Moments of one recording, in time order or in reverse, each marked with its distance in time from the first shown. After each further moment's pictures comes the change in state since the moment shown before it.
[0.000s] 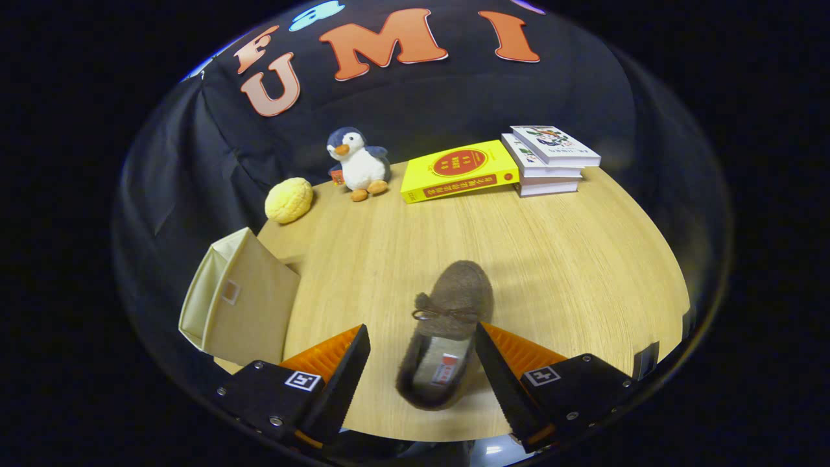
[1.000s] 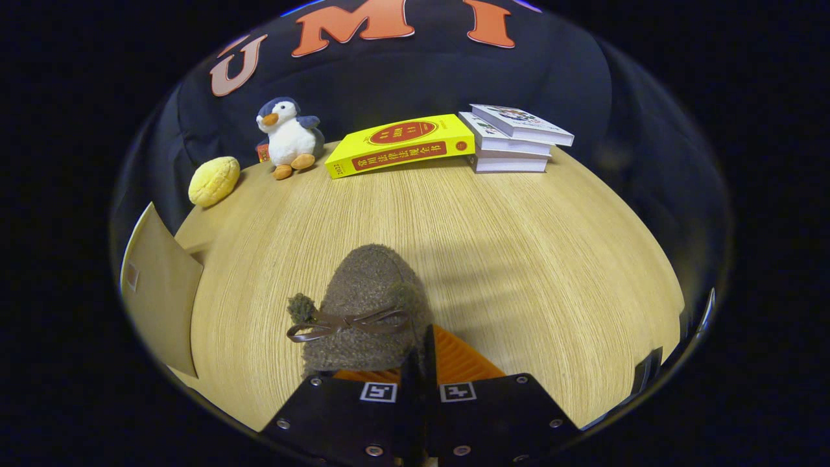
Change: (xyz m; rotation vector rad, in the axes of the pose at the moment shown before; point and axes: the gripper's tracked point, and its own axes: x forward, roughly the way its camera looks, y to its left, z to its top) arm 0.091 -0.049 -0.006 -0.004 -0.014 -0.191
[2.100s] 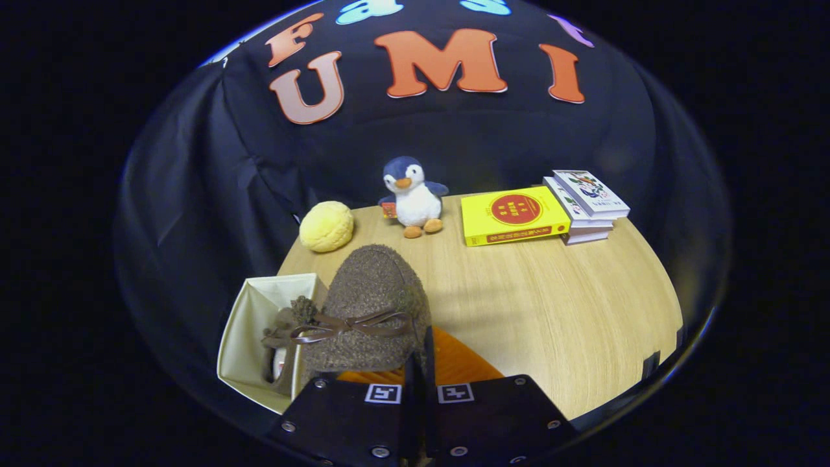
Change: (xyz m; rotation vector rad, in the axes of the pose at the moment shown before) arm -0.166 0.234 0.109 -0.052 -0.095 0.220
